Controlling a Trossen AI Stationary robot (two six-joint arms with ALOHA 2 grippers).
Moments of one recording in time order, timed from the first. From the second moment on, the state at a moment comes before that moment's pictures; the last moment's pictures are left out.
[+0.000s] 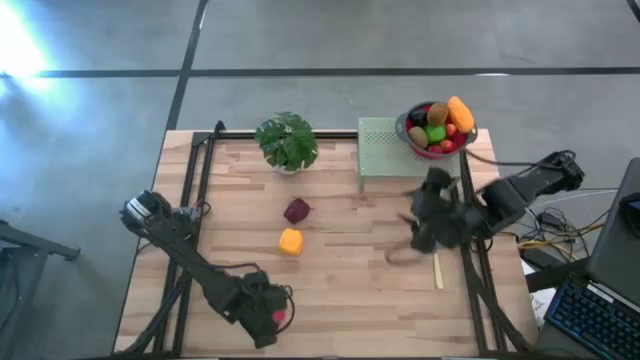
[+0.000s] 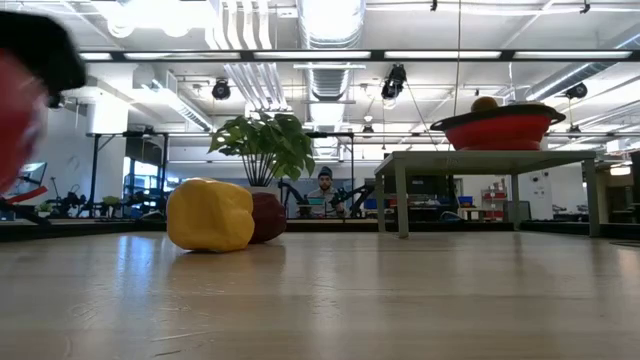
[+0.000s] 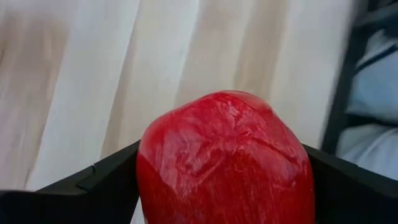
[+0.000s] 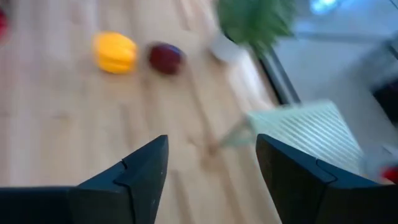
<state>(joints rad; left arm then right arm) -0.74 1.74 1.25 -0.69 -0.16 -1.00 0.49 1.21 1.41 -1.21 0.71 0.46</state>
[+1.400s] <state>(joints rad) -0.25 1.67 1.29 0.51 -0.20 -0.26 0.90 1.21 1.00 -0.16 1.18 -0.18</state>
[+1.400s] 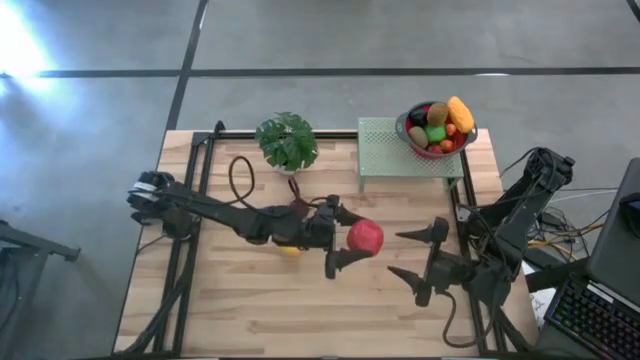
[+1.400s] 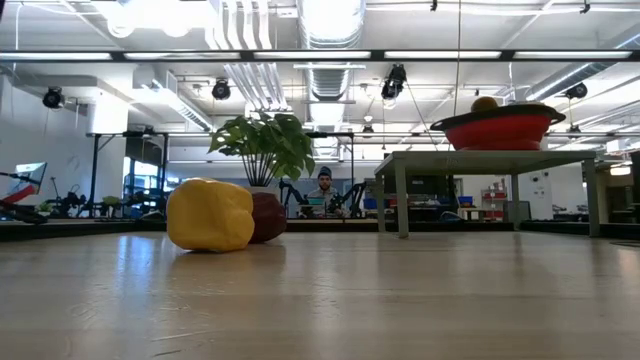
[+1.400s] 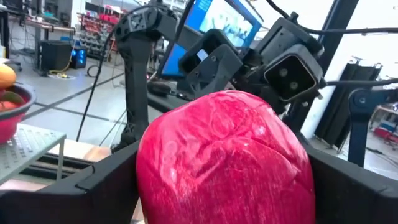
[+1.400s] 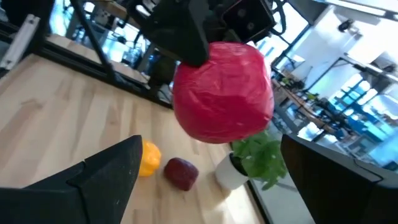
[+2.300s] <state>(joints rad) -0.23 1.67 1.29 0.53 -0.20 -0.26 0.84 1.21 1.09 -0.17 1.20 -0.15</state>
